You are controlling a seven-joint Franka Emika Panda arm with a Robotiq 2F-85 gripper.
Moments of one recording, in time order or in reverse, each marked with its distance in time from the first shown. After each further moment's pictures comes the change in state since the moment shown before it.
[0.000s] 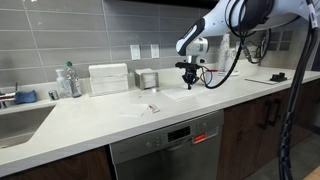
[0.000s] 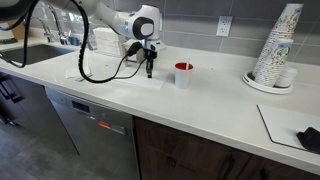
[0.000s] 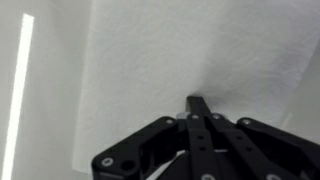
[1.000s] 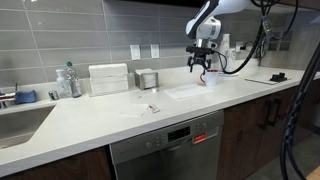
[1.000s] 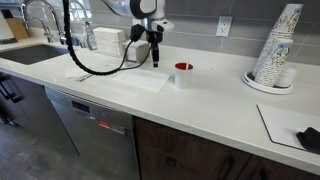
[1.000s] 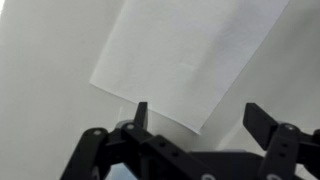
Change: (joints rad) arm -0.051 -0.260 -0.001 -0.216 -0.009 0.062 -0.258
